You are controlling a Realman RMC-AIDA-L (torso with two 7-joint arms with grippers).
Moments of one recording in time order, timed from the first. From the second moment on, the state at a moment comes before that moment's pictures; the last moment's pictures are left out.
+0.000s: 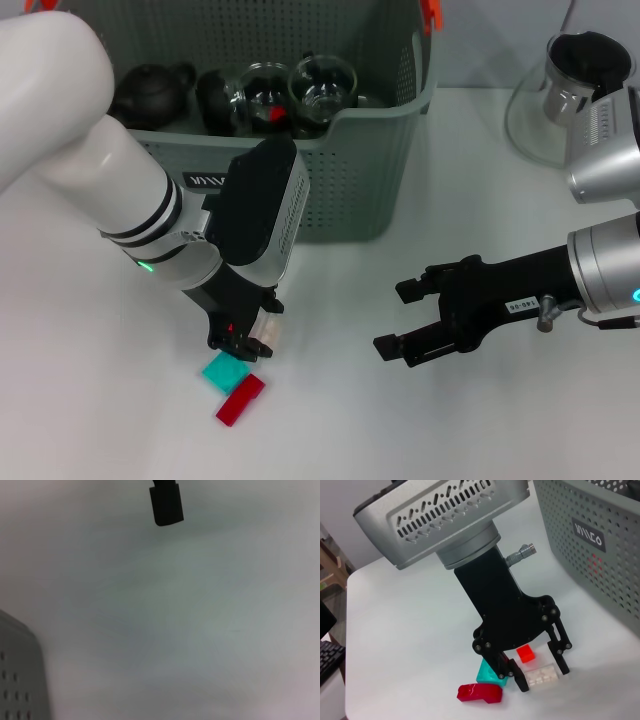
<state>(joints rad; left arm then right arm) -0.73 -2.16 1.36 0.95 2.63 1.36 -1.51 0.54 2.10 -1.26 -0.99 -2.04 -1.46 1.92</state>
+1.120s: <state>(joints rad) -0.78 -2.12 0.89 1.14 2.49 1.81 -1.52 0.53 2.09 -1.26 -0.96 -2.04 -1.47 1.89</state>
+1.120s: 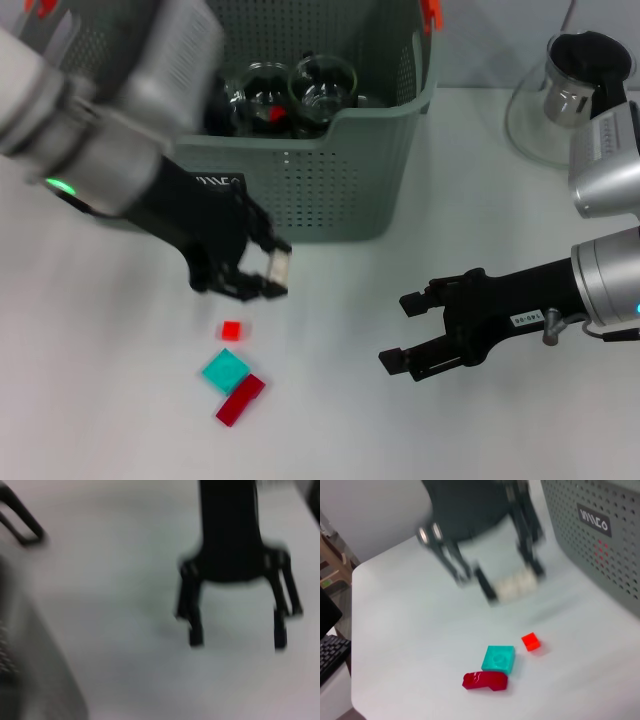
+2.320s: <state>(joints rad) -0.80 -2.01 0.73 0.99 2.29 1.20 -1.88 0.55 2.09 -1.24 -0.94 -2.04 -1.47 1.85</state>
